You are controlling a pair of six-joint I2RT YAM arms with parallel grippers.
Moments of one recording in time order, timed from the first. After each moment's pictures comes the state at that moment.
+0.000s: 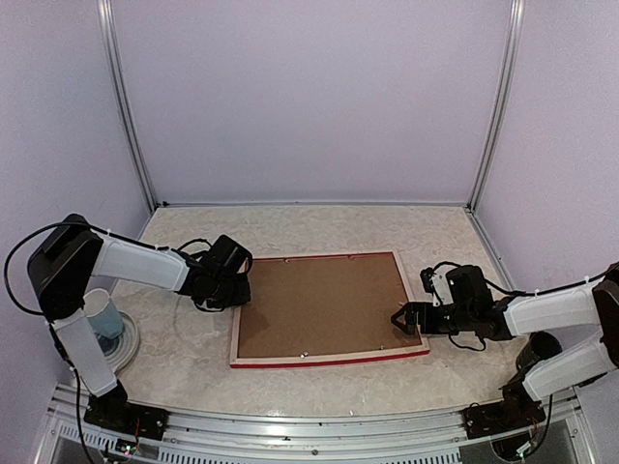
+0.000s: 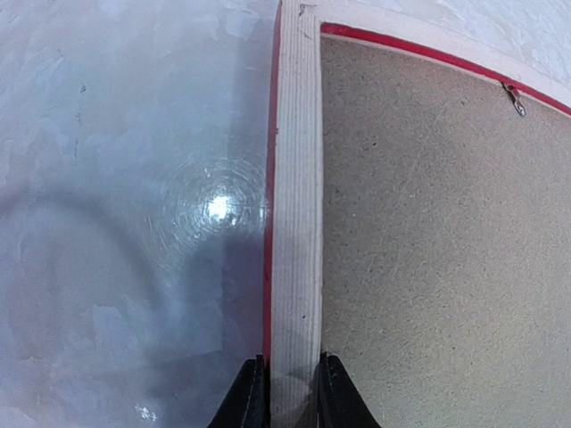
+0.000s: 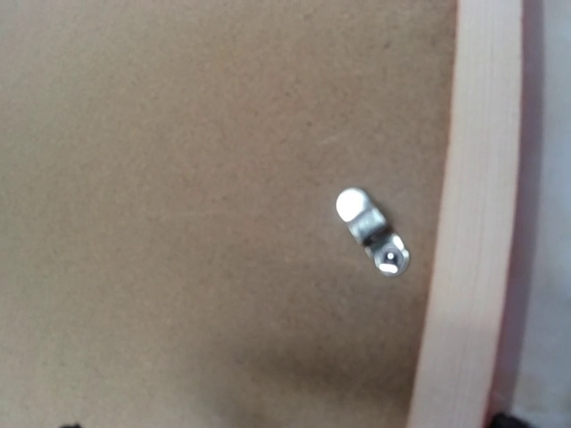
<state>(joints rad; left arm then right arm) -0.67 1.76 0.91 -0.16 -0.27 -0.74 0.53 1.30 0.36 0.19 -0.20 0.50</state>
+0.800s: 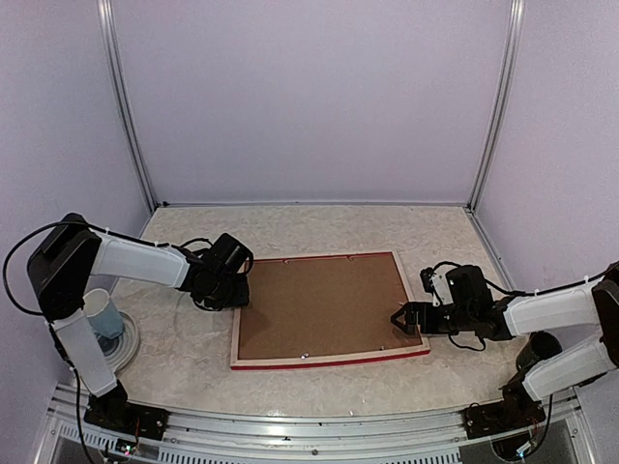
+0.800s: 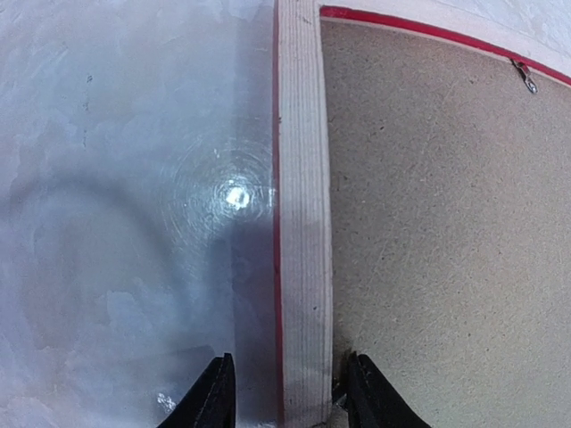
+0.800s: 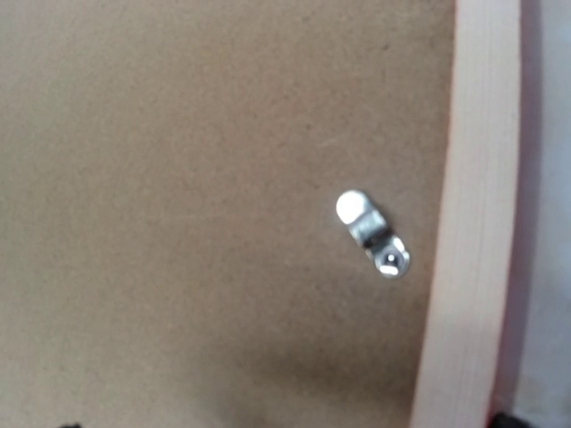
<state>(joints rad) -0.67 1.76 0.95 -0.25 -0.27 -0.70 0.53 1.30 0.36 0.19 -0.20 0.50</state>
